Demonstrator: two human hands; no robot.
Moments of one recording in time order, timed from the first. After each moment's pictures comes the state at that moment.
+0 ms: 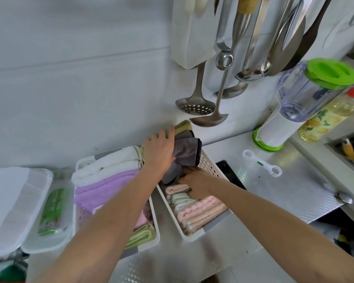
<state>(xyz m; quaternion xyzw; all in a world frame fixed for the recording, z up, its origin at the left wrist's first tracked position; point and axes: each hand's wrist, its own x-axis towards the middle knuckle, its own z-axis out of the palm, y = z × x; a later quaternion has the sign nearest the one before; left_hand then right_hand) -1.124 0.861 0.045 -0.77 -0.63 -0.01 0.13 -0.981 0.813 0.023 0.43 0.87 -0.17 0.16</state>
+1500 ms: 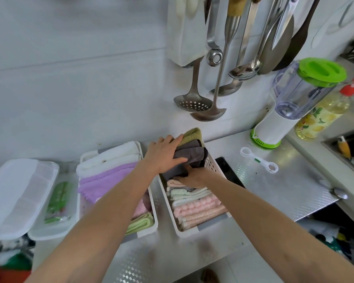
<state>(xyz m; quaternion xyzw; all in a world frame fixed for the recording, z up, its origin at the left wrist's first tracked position) -1.127 0.847 0.047 -0.84 -0.53 0.01 -0.07 -0.989 0.805 0.021 0.65 0.63 -0.41 0.10</state>
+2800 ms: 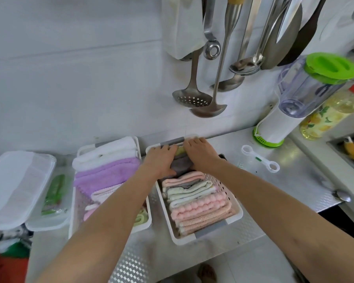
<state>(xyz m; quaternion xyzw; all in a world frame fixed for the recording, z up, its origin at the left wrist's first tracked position) -1.120 0.830 0.030 -0.84 -0.54 0.08 -0.04 -0.960 0.846 0.022 0.50 0.86 0.05 0.09</state>
